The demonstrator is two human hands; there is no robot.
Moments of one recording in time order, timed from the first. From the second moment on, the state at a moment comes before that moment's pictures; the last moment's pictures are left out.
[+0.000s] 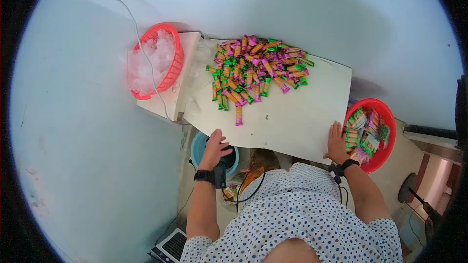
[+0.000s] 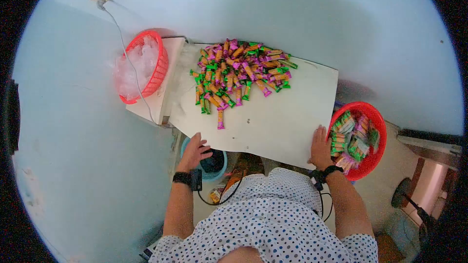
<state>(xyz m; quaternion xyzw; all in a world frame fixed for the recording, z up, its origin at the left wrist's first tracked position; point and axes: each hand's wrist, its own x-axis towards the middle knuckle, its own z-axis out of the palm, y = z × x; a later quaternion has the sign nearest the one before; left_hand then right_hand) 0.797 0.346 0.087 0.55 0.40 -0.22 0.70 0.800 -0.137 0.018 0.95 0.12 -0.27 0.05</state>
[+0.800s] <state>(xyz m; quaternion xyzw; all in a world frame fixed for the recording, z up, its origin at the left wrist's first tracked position) 1.040 0.373 0.004 0.84 0.17 -0.26 0.45 0.827 -0.076 0.027 0.92 -0.11 -0.37 0.08</state>
